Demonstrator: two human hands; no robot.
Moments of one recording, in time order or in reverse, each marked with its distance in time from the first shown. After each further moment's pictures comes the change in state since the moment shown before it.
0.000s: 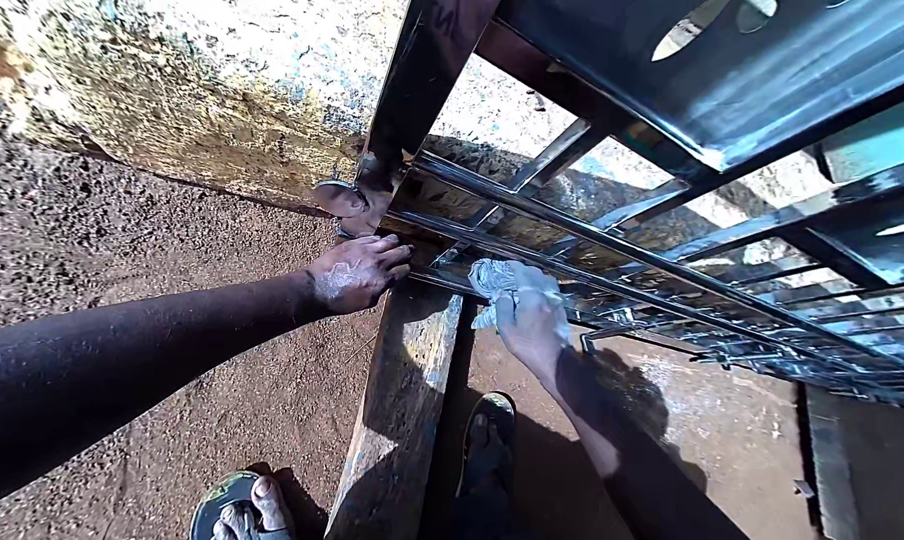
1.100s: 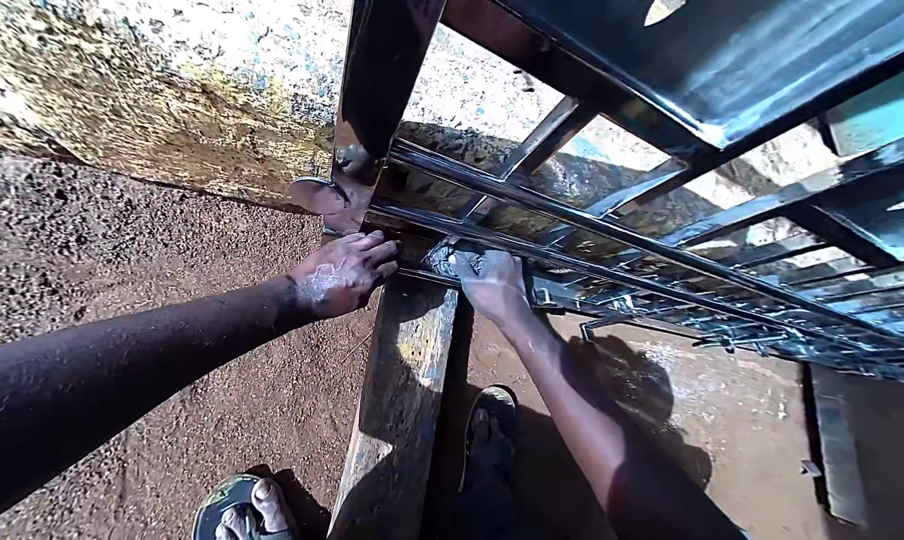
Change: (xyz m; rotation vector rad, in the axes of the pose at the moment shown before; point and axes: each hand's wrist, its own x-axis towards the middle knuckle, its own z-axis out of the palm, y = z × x) left_hand -0.003 0.006 0.000 -0.032 0.006 -0.060; right_hand 0.042 -0.025 0.007 0.217 -0.092 0.194
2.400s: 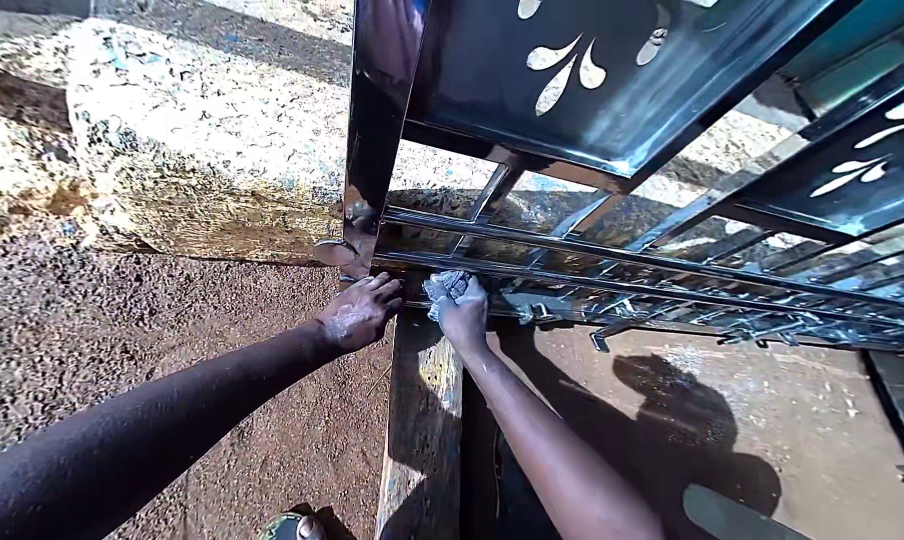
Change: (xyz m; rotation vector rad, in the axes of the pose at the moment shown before) left_hand 0.000 0.001 -0.002 -0.006 -0.018 -0.040; right_hand -0.011 -0.019 0.057 0.481 0.368 0.031
